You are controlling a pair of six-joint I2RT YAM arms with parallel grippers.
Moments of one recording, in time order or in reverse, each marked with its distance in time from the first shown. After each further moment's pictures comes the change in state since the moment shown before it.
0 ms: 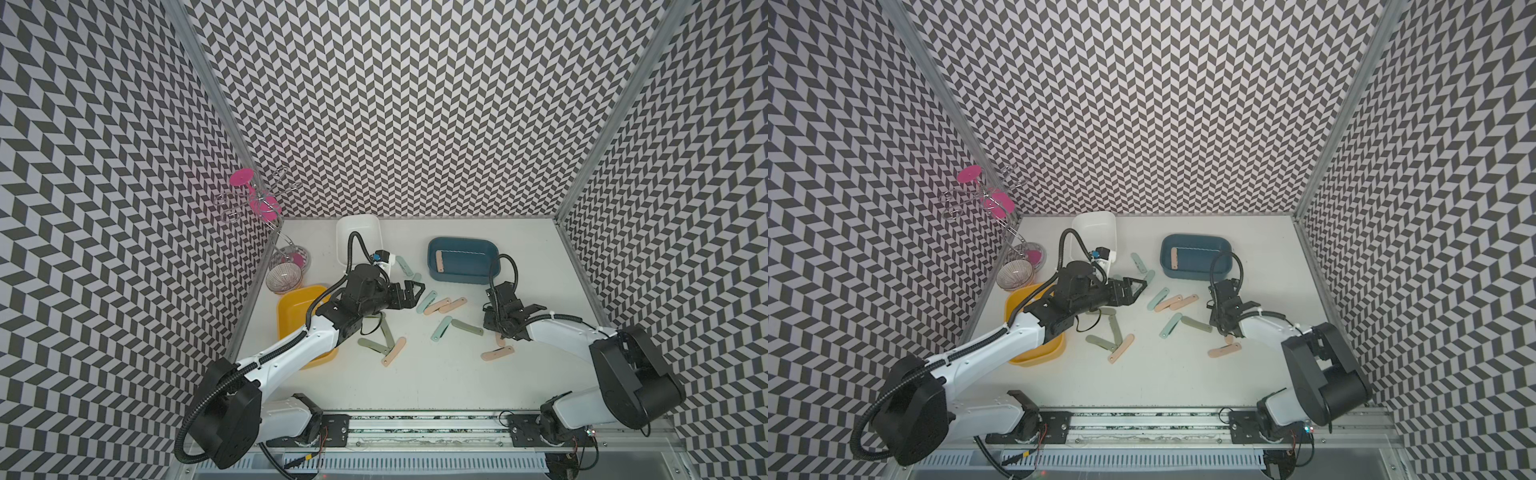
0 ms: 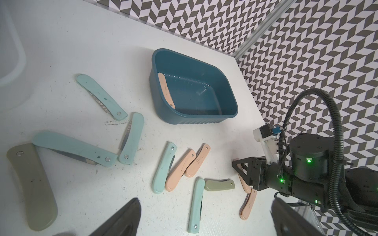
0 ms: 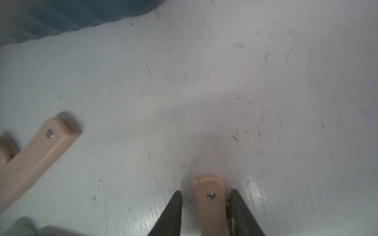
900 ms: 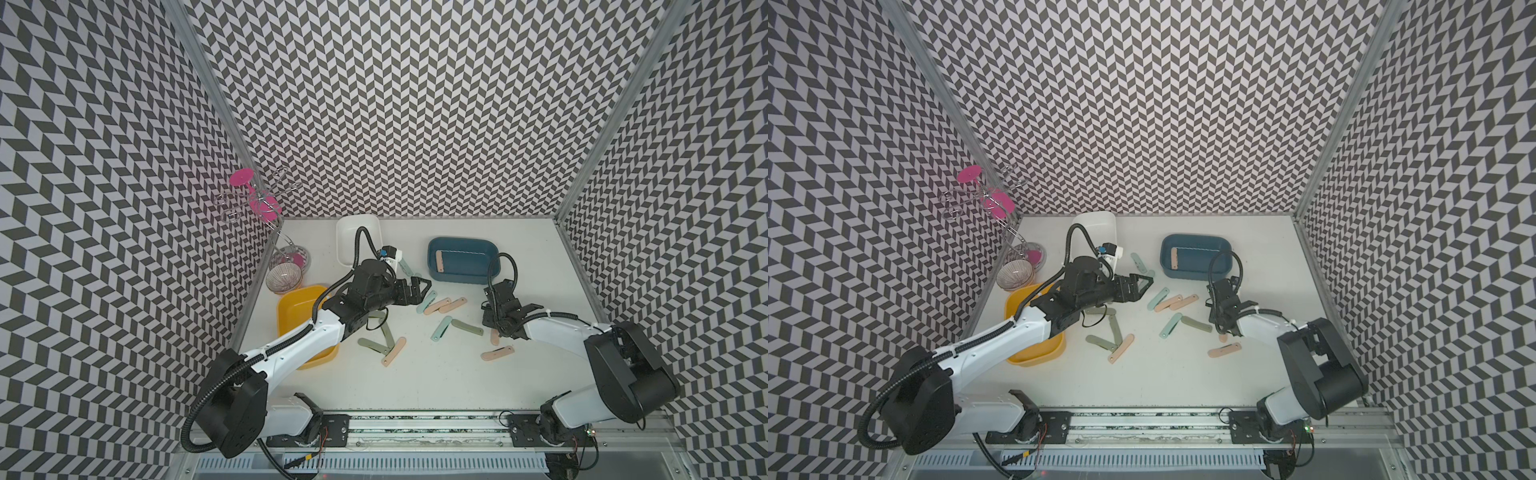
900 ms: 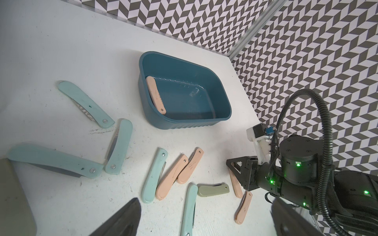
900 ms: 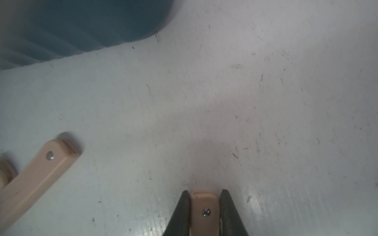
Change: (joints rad) left arm -0.025 0.056 0.066 -0.004 0.000 0.001; right arm 0.002 0.039 0.013 0.049 0.048 -0.001
